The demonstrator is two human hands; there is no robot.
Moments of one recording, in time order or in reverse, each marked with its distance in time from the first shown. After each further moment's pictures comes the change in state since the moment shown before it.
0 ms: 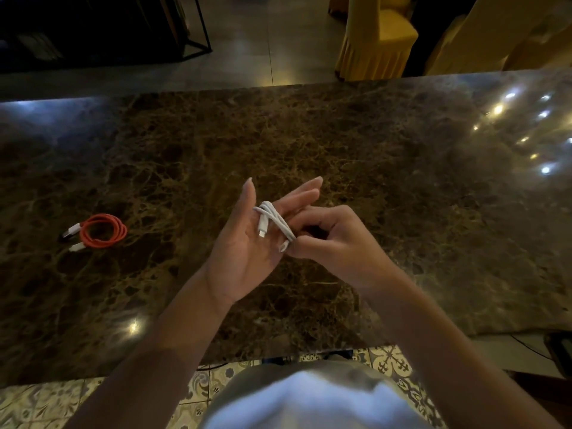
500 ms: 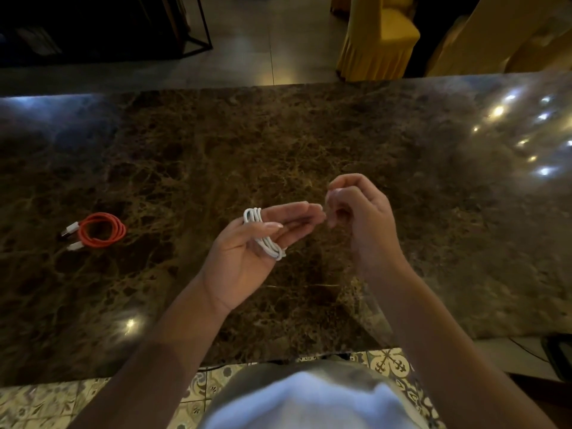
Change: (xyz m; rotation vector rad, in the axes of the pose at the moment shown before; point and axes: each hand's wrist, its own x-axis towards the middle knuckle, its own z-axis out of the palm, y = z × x) left_hand -0.001 -0.011 -0.014 -0.107 -0.032 0.096; right_hand 0.018 0.009 -0.018 0.344 0.459 0.130
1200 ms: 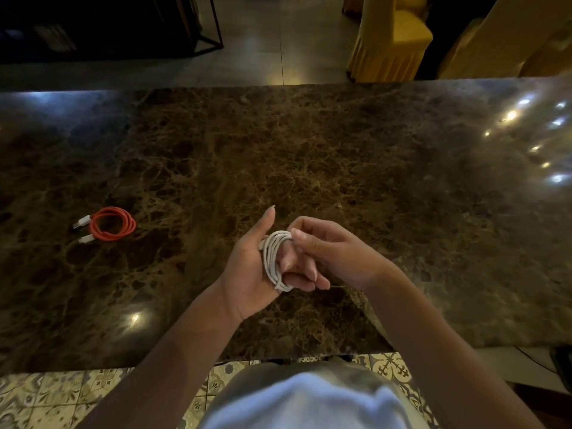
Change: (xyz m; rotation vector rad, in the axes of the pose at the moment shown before) left_hand -0.007 -0.015 -0.004 -0.109 -0.019 -0.354; right_hand -0.009 0.022 0.007 -0.070 -0.727 0.279
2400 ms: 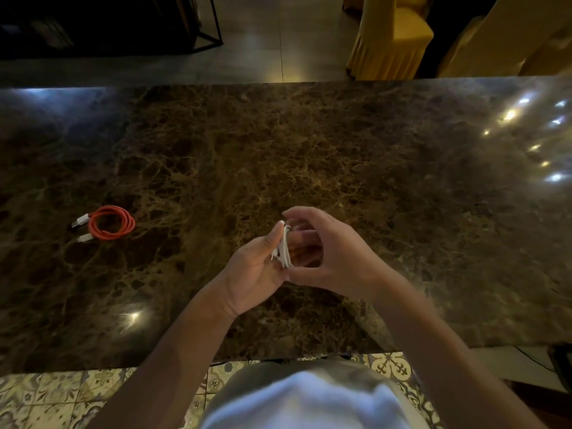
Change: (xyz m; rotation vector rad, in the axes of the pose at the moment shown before) left_hand 0.002 -0.006 -0.020 0.062 0.183 0.094; right_hand -0.009 -0.005 0.005 -0.905 0.250 -0.120
